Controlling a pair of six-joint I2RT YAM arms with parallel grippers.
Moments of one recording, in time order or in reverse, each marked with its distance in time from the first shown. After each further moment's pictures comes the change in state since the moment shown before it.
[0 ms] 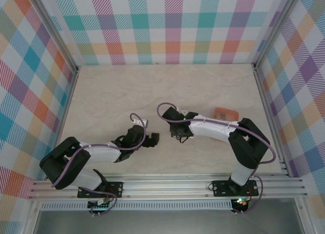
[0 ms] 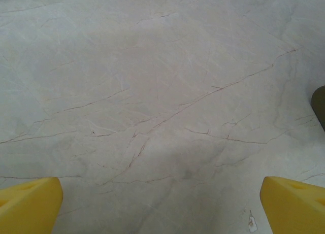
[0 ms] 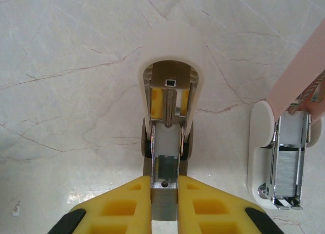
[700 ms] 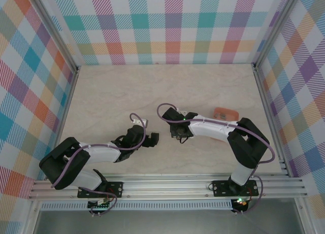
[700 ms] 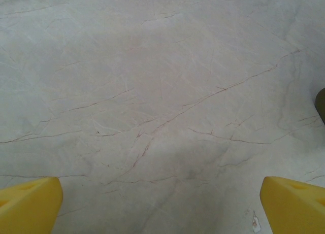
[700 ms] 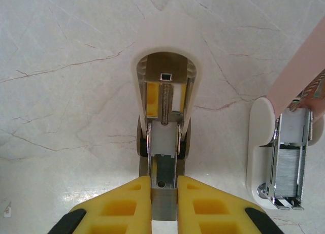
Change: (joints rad) left arm 0.000 -0.005 0.000 -0.008 -0.011 0.000; right arm 0.000 0.010 -0.005 0.000 -0.001 0.000
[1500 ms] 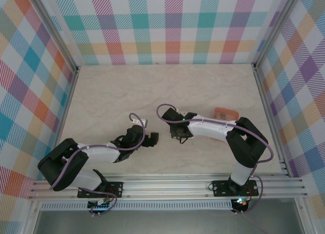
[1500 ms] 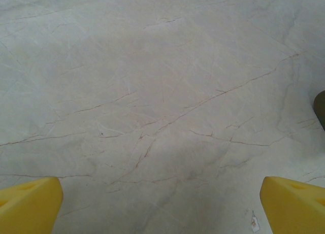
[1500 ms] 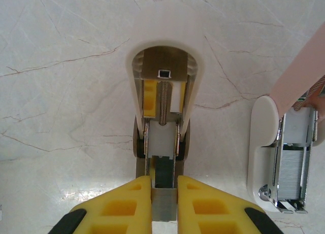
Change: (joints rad) left arm 0.000 -0.019 0.000 -0.015 -0.007 0.000; right arm 0.000 0.013 0.000 0.000 0.001 -0.004
